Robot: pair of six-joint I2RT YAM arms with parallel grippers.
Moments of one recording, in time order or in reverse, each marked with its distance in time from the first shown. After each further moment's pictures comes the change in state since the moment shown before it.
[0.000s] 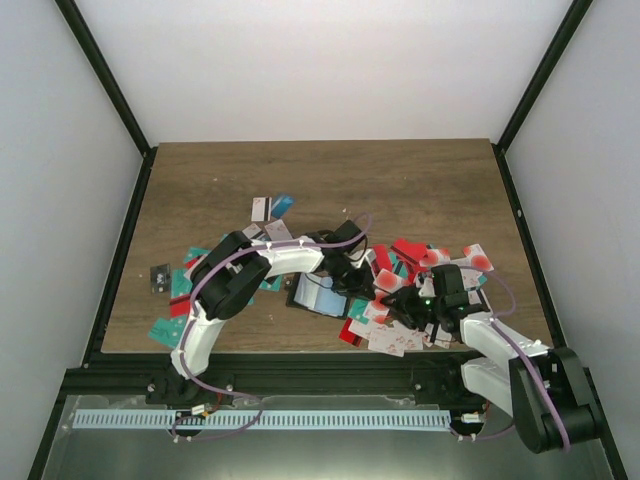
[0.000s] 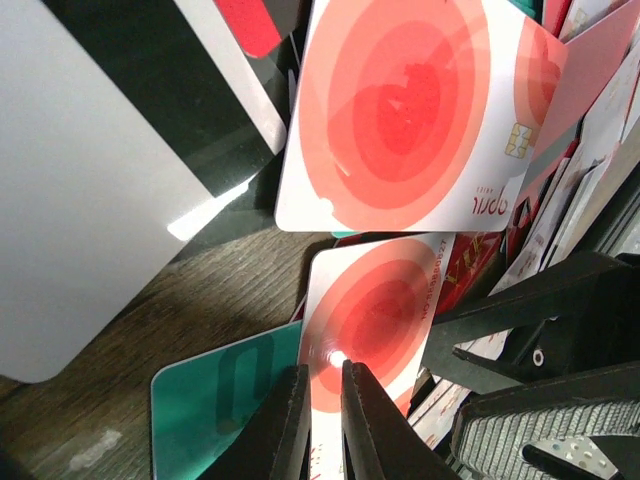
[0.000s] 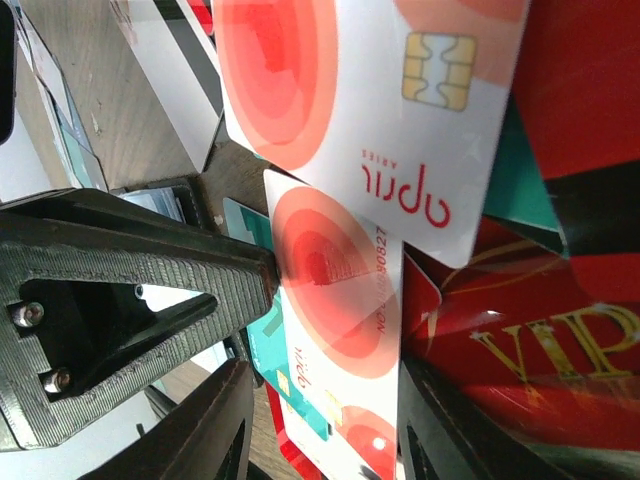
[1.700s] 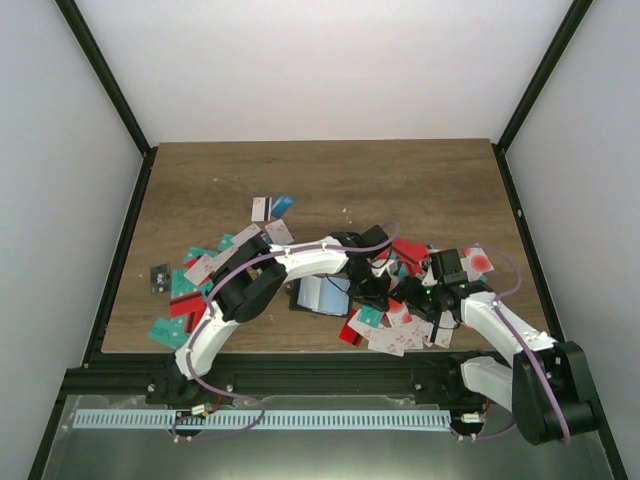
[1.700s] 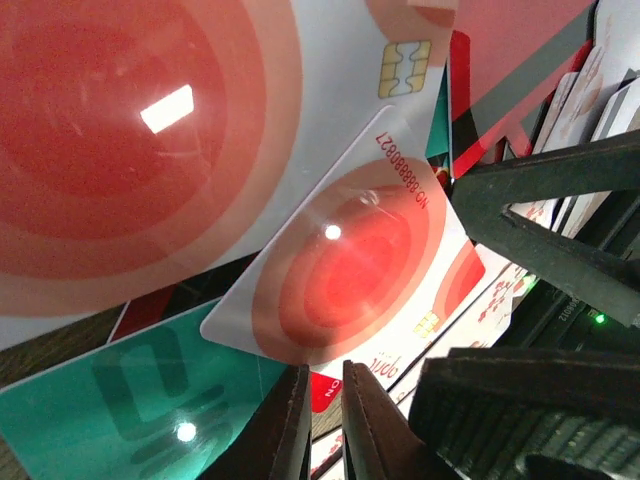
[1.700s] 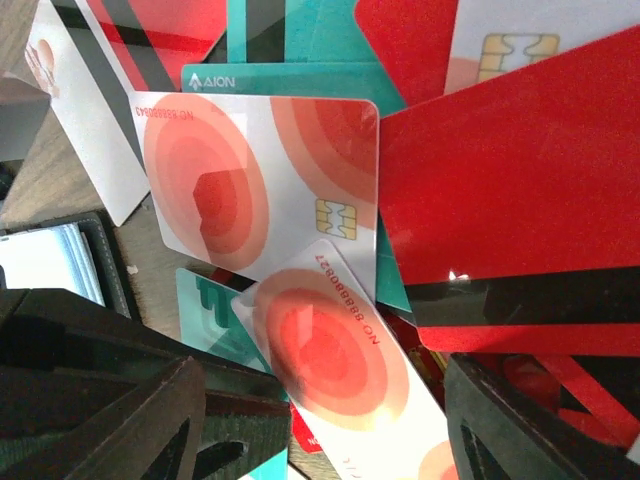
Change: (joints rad) left arm -0.088 0.118 0.257 -0.265 -0.037 0.116; right arm 0.005 0.044 0.206 -0.353 0.248 -0.274
